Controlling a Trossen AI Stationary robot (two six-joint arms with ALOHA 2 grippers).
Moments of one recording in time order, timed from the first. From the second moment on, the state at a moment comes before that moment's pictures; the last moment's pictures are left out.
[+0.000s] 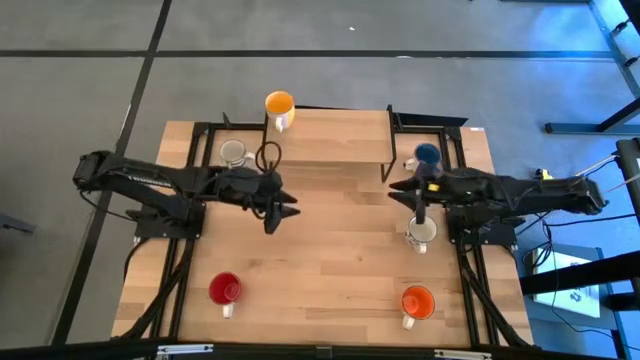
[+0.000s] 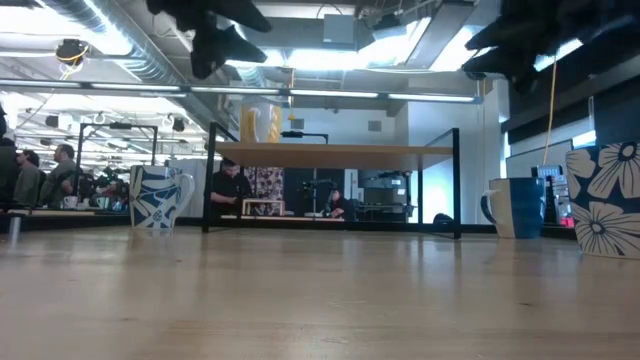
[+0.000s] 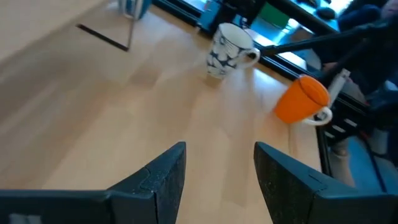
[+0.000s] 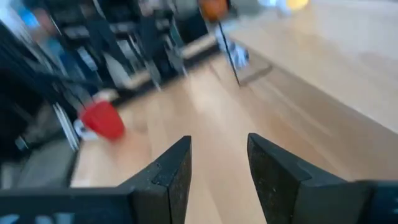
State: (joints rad) left arm -0.06 1.12 0.83 -0.17 -0.06 -0.51; right arm 0.02 0.66 0.55 -0.21 0.15 0.47
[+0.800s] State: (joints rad) left arm -0.15 1.13 0.82 -0.19 -0.11 -0.47; right arm 0.43 1.18 1.02 -0.72 -0.01 0.97
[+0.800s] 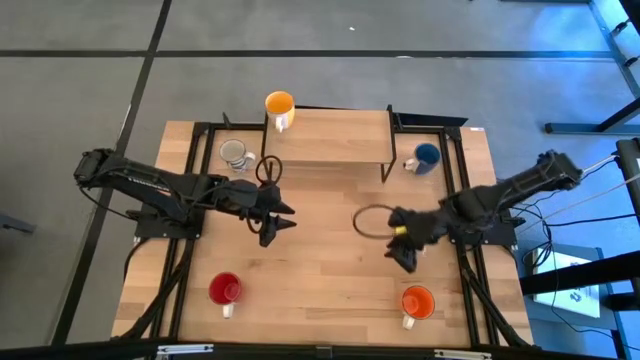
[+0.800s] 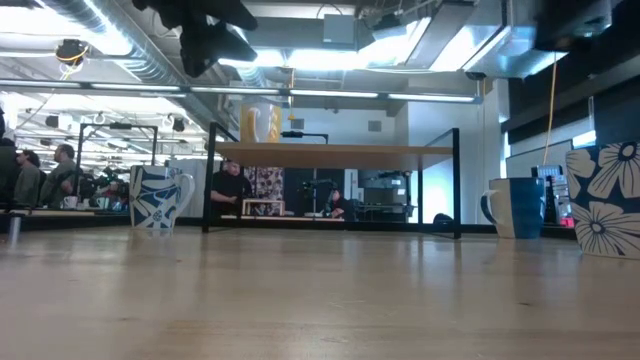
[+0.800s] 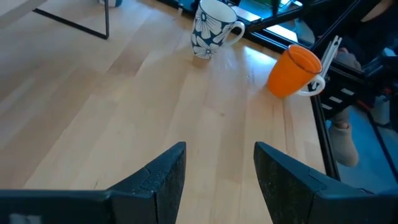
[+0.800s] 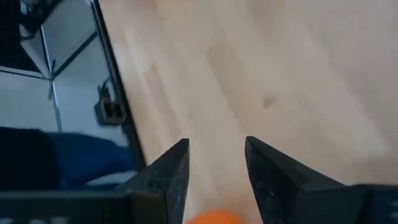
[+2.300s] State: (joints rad) left arm -0.15 1.13 0.82 -0.19 -0.14 -0.46; right arm 0.86 1.54 1.02 -0.92 0.00 1.31
